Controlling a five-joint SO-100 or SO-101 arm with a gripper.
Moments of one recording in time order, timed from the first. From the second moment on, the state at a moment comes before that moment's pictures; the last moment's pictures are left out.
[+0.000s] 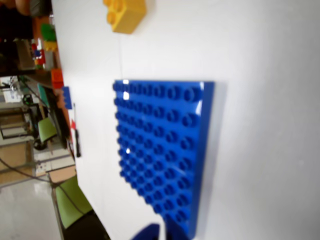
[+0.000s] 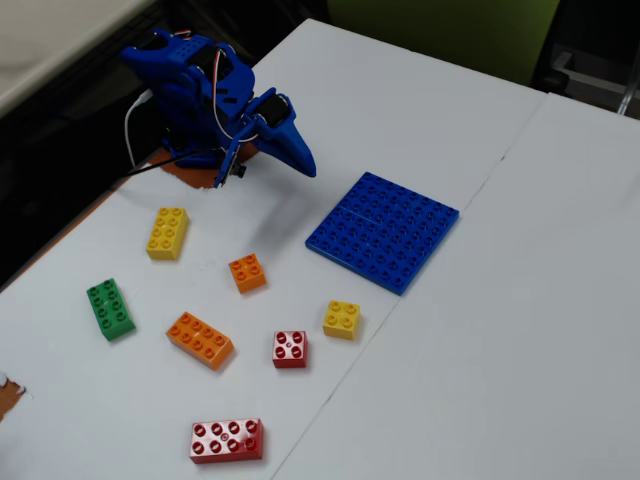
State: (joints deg) arm 2.7 187.9 178.0 37.6 -1.1
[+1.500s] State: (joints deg) arm 2.4 181.9 173.0 40.5 -17.5
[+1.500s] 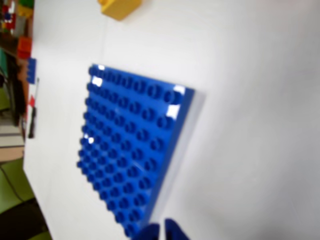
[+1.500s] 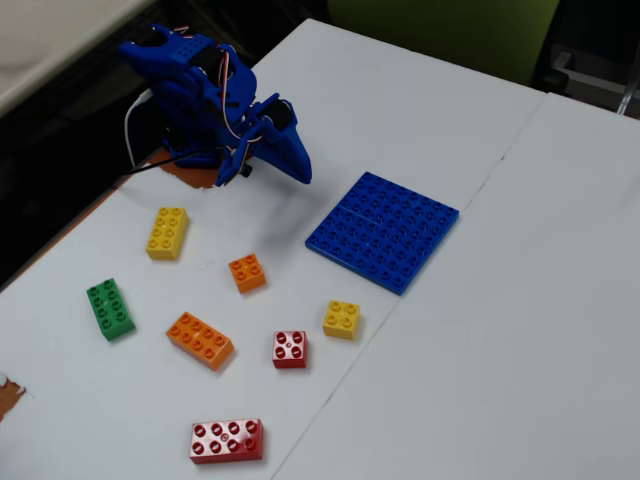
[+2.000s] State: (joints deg) arm 10.1 155.1 141.2 51.4 -35.6
